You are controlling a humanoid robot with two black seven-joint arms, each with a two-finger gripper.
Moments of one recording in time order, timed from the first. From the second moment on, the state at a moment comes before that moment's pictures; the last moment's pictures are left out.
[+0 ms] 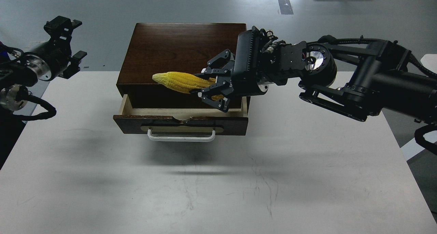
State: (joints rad) left arm -0.93 0.65 -0.41 -0.67 0.26 -0.24 -0.20; right arm 1.35 -0.28 0.06 1.16 -2.13 0.04 0.42
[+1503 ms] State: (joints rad) left arm -0.93 0.66 -0.44 -0.68 0.24 -0.43 -0.21; right arm 1.04 -0.48 0.37 0.71 -0.20 0.23 -0.01
